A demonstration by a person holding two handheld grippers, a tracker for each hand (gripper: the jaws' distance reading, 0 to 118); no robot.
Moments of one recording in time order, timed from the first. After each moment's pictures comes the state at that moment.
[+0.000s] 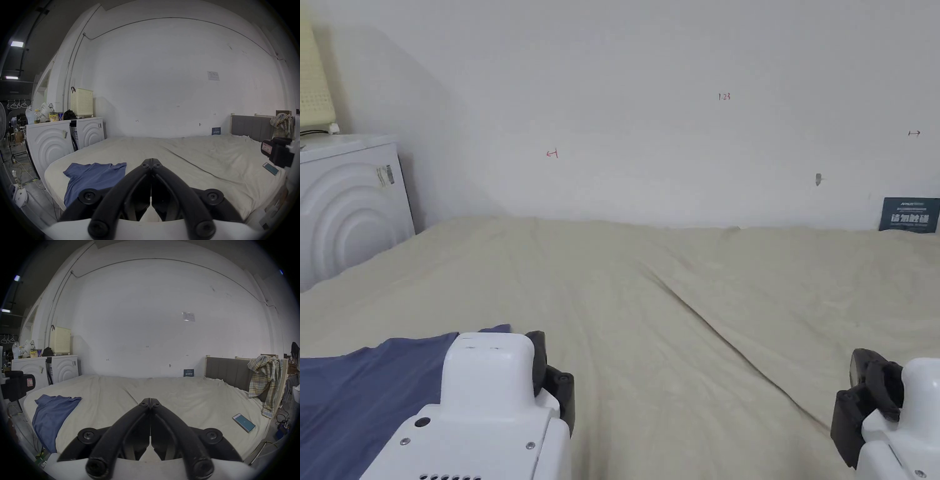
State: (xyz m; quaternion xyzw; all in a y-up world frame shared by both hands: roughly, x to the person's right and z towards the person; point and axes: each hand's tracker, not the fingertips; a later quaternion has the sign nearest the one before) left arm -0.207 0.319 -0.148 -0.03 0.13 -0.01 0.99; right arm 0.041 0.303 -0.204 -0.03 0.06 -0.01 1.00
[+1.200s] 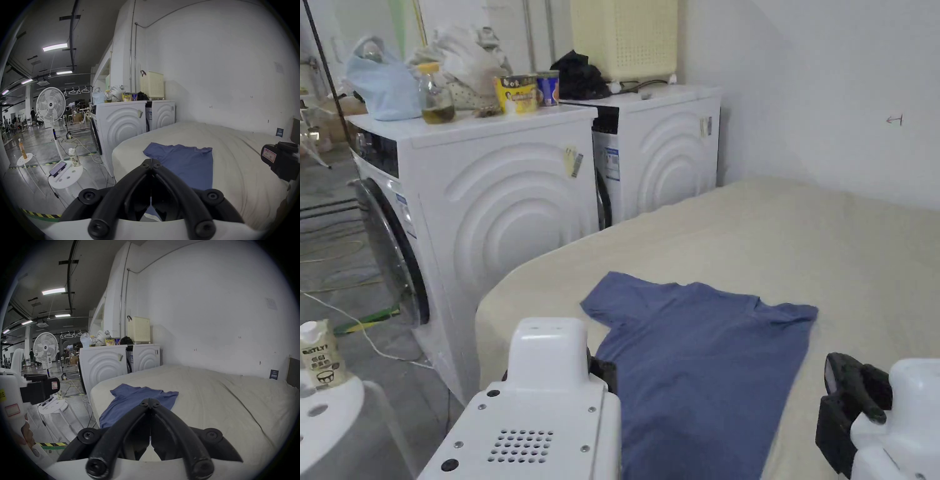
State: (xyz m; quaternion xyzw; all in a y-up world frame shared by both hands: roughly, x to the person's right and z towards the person) left arm -0.373 0.294 -0.065 -0.10 0.44 0.04 0.89; right arm -0.203 0.284 -0.221 -0.09 0.43 0.02 0.90
